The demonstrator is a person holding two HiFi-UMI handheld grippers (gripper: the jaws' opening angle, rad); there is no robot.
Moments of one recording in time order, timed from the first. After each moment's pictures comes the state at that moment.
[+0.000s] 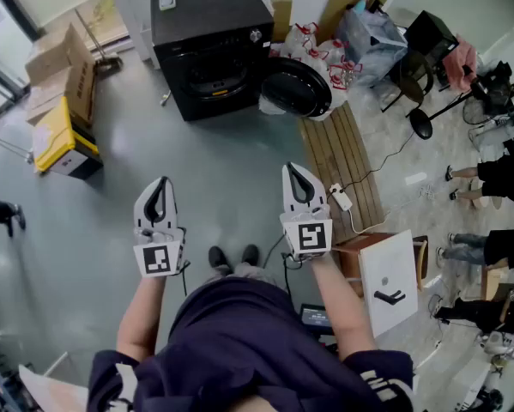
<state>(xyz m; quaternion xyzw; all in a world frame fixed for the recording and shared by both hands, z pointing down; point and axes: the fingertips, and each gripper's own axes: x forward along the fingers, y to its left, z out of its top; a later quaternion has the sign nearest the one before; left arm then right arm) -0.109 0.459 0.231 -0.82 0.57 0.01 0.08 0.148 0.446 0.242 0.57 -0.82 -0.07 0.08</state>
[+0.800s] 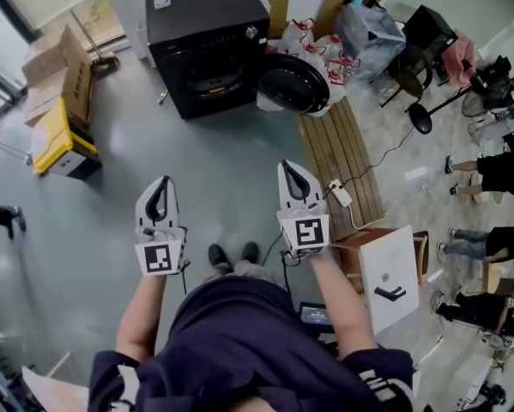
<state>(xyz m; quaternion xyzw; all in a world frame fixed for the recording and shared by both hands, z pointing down) -0.093 0.456 0.240 -0.82 0.56 0.01 0.08 0.152 0.442 0.256 0.56 -0.82 -0.05 0.08</state>
